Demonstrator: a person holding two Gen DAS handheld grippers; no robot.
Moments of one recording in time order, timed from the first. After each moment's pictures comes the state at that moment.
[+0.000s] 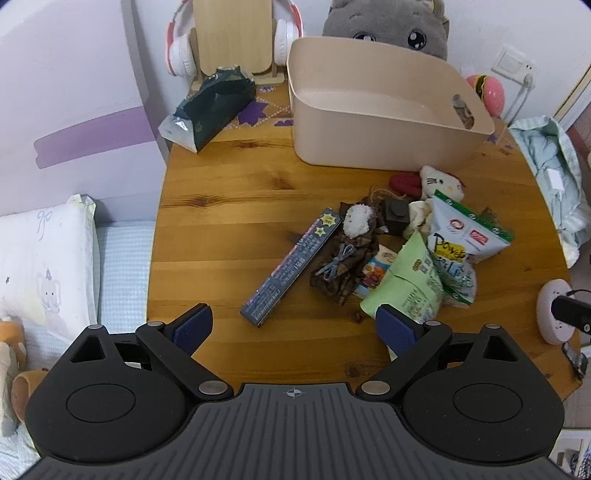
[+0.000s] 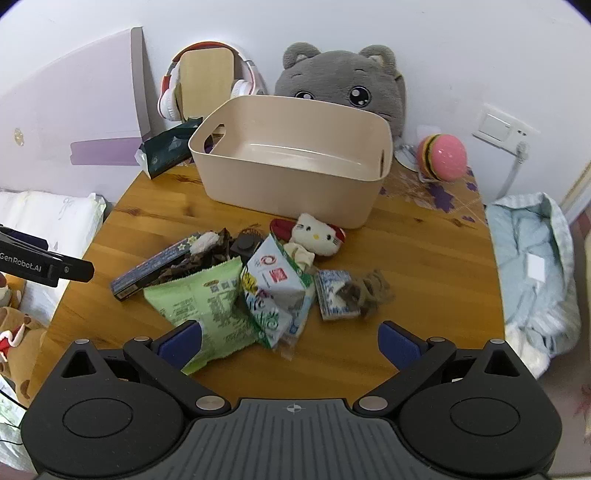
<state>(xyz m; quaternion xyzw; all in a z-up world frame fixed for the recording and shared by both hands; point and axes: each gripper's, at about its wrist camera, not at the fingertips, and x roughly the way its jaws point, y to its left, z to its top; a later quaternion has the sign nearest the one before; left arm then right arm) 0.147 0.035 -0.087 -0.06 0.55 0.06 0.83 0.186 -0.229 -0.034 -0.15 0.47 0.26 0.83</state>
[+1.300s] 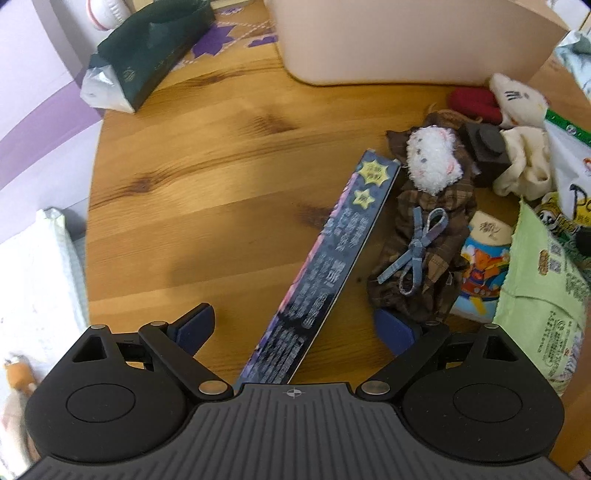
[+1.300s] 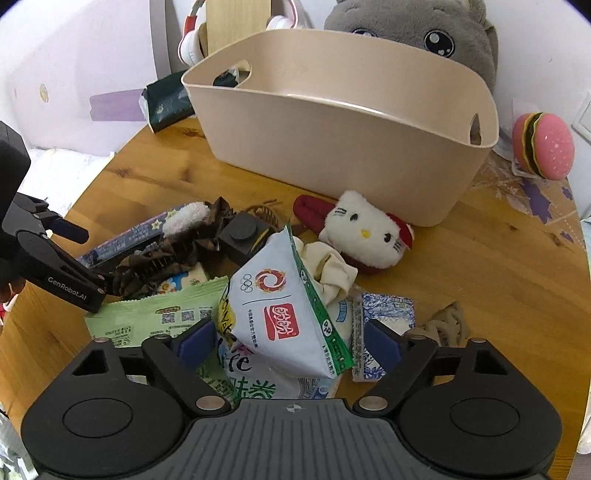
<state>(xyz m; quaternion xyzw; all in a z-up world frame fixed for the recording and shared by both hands) 0.222 0.051 -0.225 0.02 0.61 0.02 0.80 0.270 -0.184 -0.159 -0.18 0.49 0.35 0.78</state>
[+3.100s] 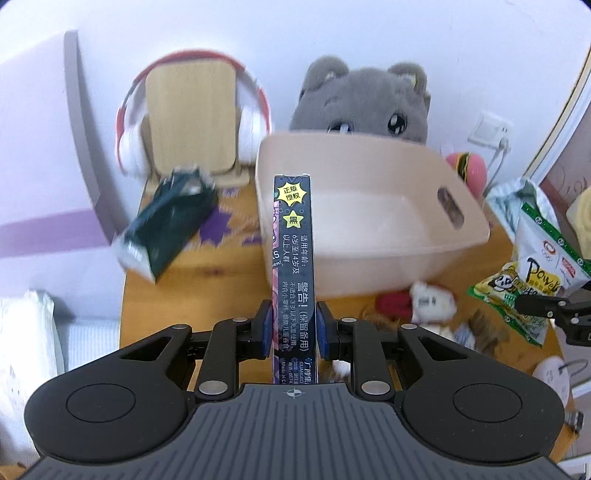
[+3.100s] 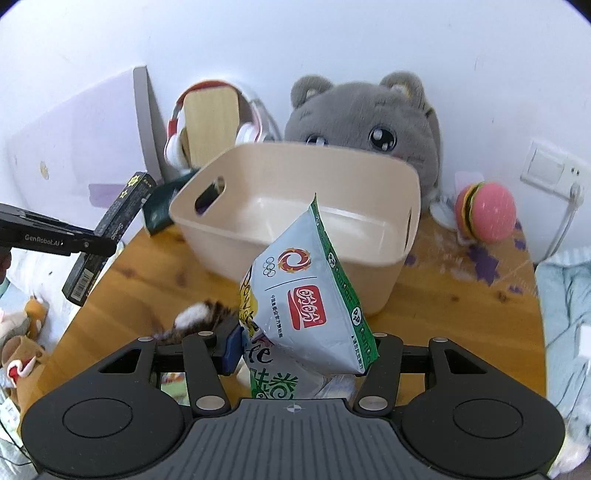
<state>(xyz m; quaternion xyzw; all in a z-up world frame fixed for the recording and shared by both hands) 0.255 0.065 -0.070 -0.07 0.44 -0.01 0.90 0.293 -0.219 -0.072 -0.11 0.41 0.34 0.84</state>
